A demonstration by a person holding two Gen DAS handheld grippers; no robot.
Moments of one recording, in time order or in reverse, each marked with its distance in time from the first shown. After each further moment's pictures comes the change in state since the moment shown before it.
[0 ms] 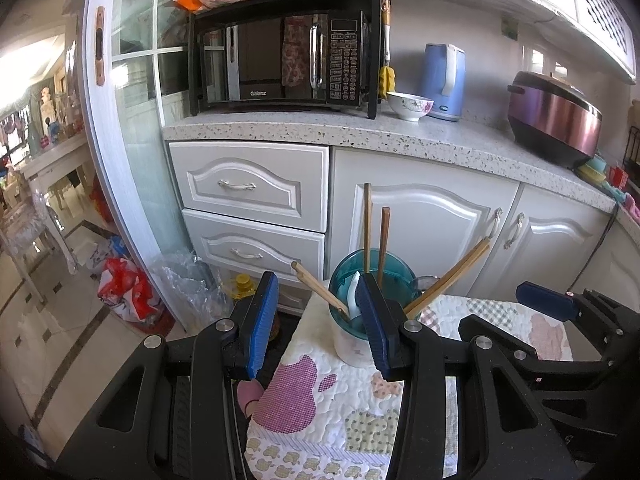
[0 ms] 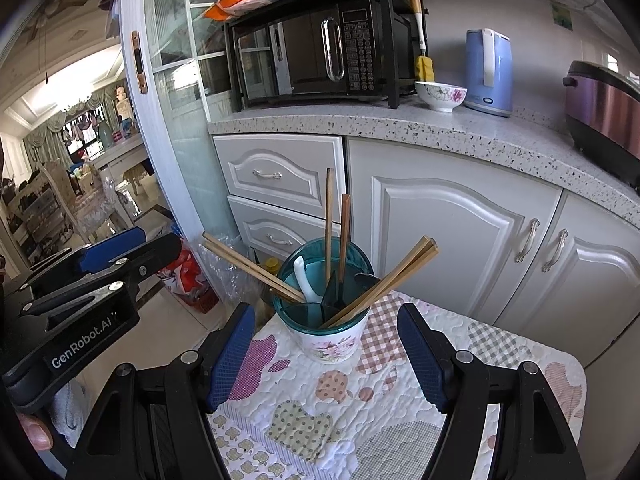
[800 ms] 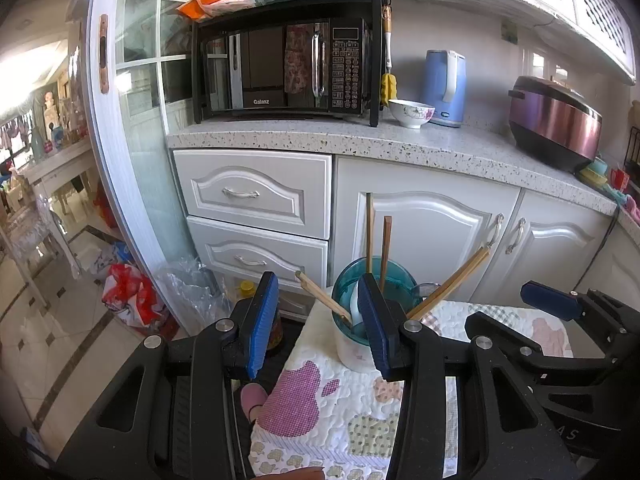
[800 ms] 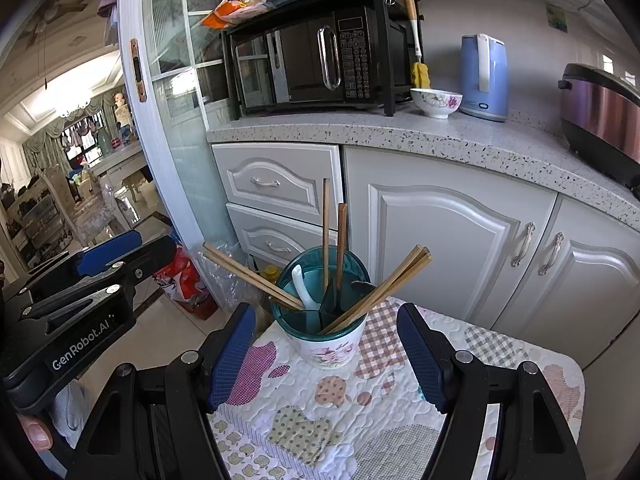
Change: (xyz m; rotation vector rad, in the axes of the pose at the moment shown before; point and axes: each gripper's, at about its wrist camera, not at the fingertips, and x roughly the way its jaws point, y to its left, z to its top) left arm -0.006 0.002 0.005 0.001 -0.020 0.010; right arm -0.007 -0.001 0.003 0.006 -0.023 -0.007
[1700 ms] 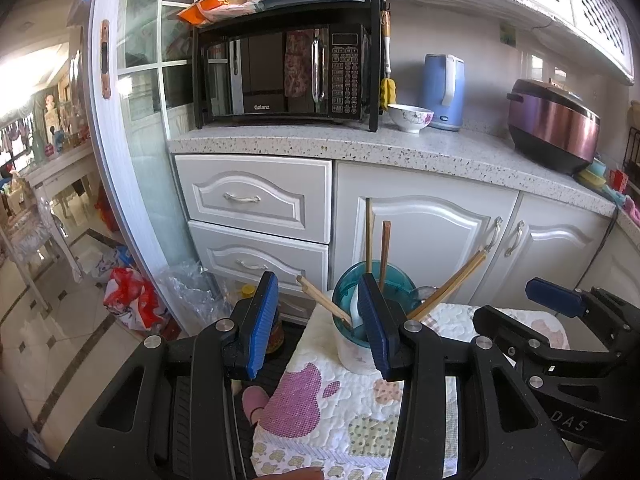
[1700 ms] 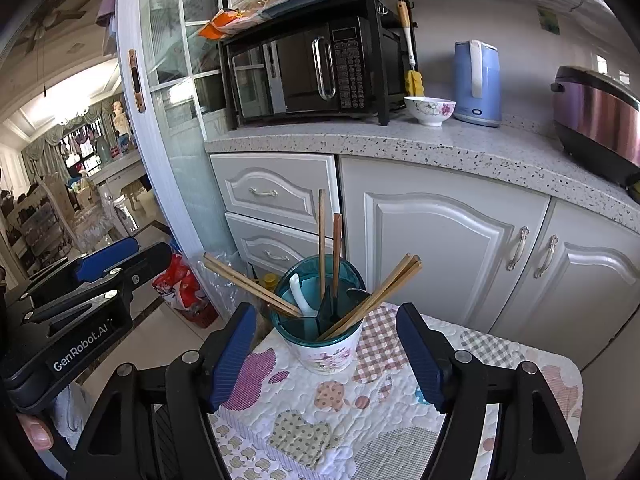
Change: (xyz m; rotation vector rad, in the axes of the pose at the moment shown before) left arm -0.005 -0.003 0.000 0.002 -0.016 0.002; right arm -0.009 -0.003 0.002 0.014 -0.027 -0.004
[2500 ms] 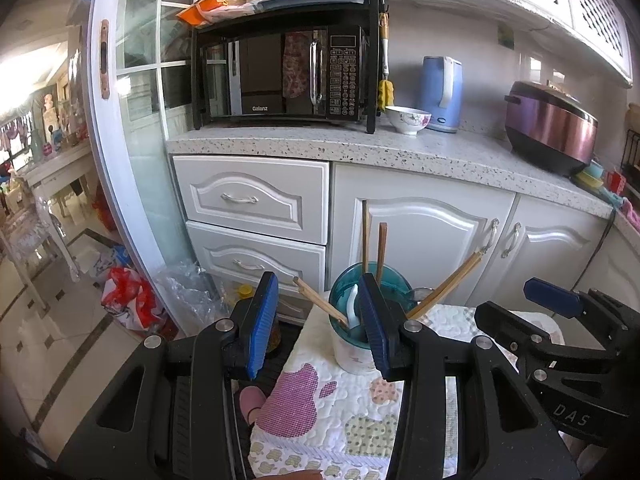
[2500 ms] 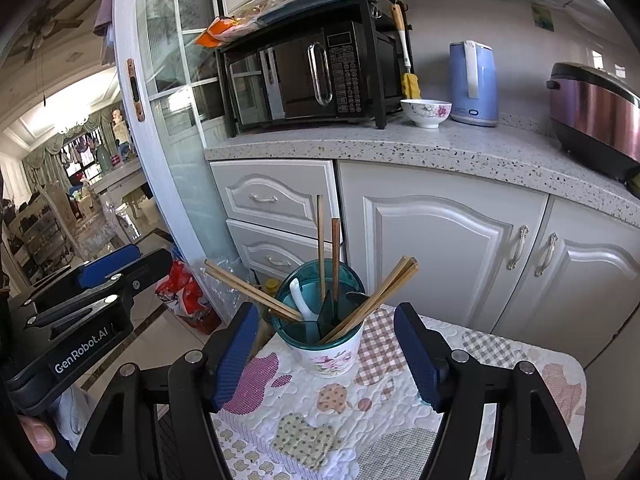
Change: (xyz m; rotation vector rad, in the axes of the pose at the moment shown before) left arm -0.001 -0.001 0.003 -0.002 -0.002 -0.008; right arm -0.003 -0.004 0.000 0.018 -0.021 0.009
